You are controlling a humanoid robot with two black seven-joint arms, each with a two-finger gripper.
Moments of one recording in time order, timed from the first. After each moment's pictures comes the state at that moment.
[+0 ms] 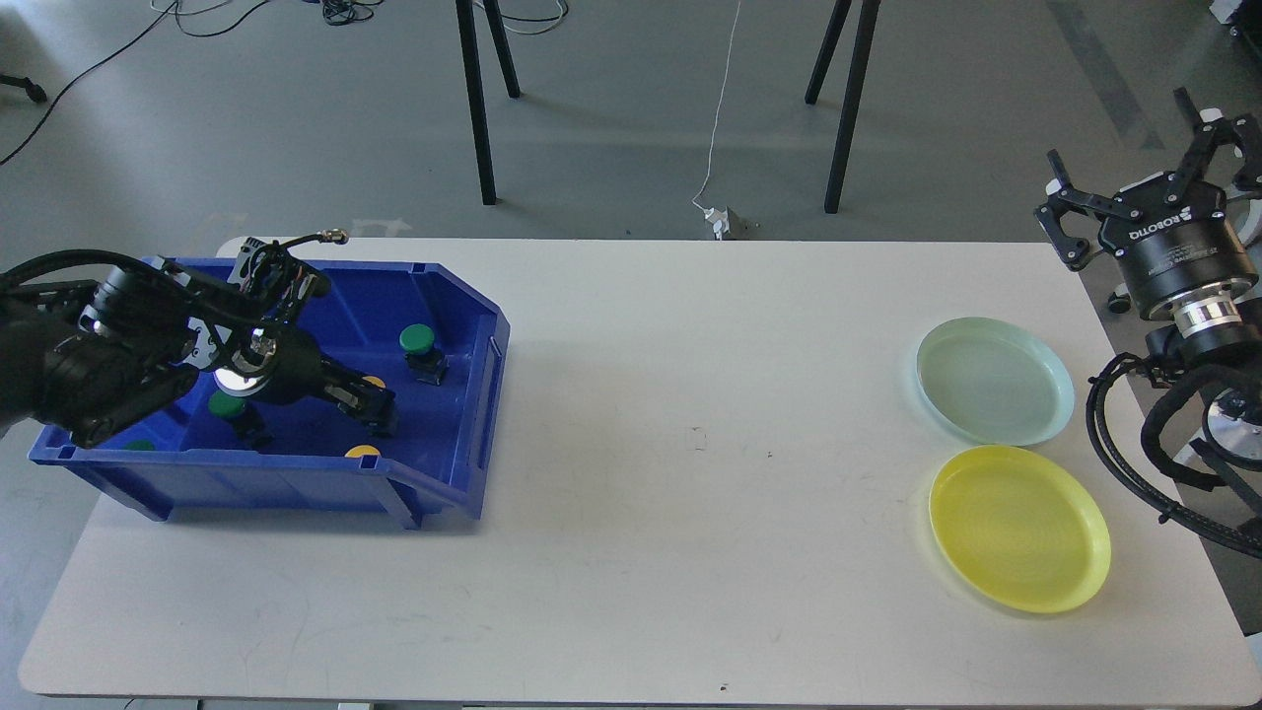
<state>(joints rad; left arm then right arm) -1.14 0.50 0.34 -0.66 1.54 -0.39 -0.49 0.51 -0.60 0.91 0.97 0.25 0.49 0.34</state>
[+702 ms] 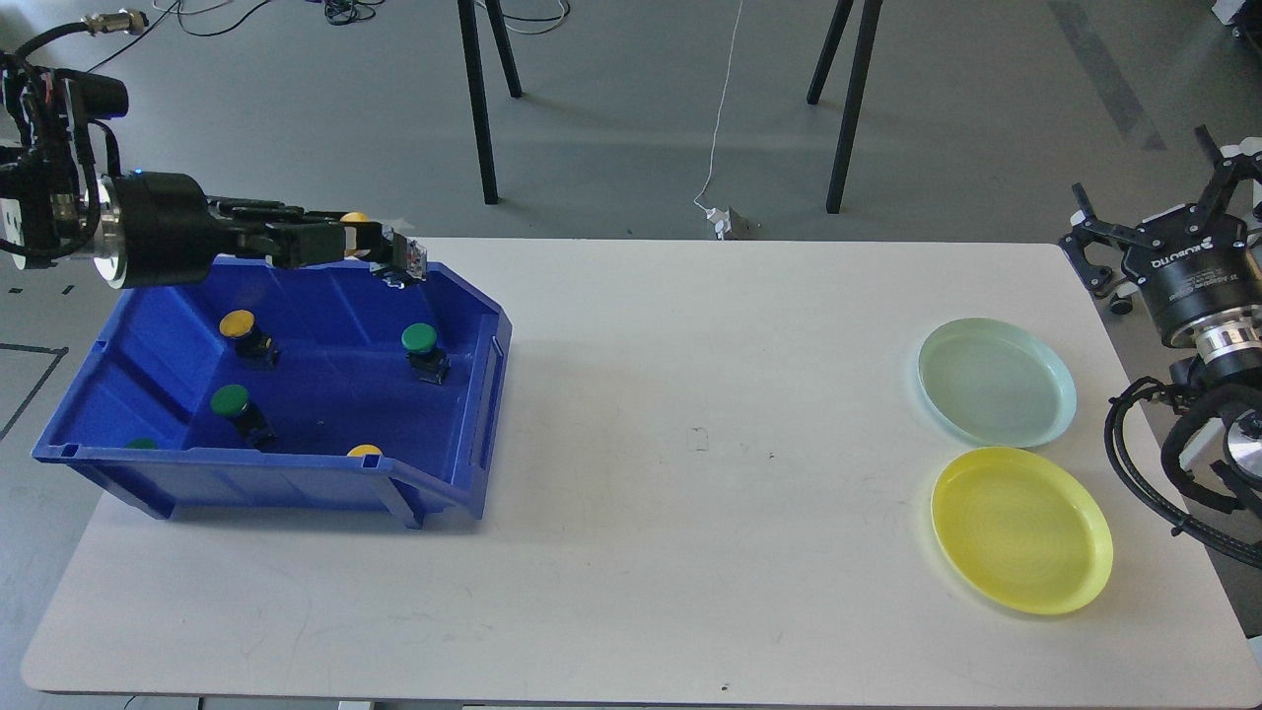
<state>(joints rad) -1.21 1.02 -0.13 -1.38 1.20 -0.40 -0.49 0.43 -0.60 0.96 0.96 0.26 0.49 0.35</state>
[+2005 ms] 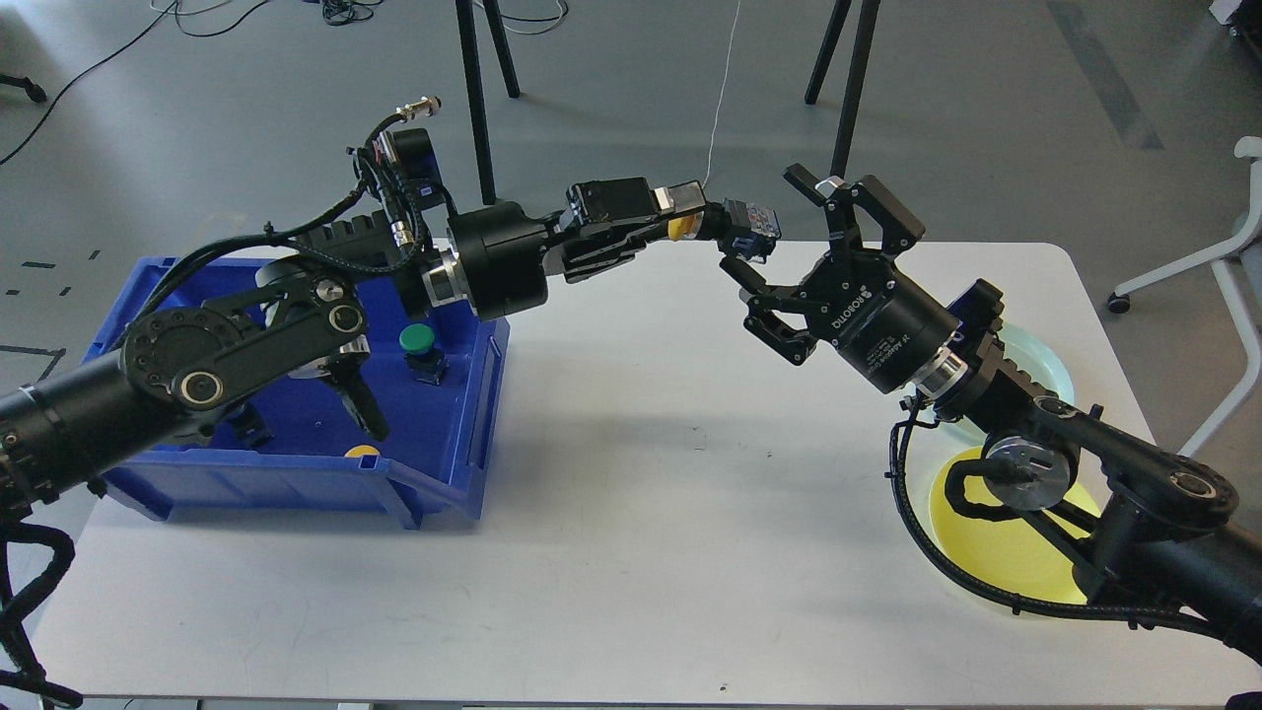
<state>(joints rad) -0.99 0.41 -0.33 -1.16 0.88 -0.33 -0.49 0.59 -0.39 0.62 1.20 -0.36 0.49 0.49</state>
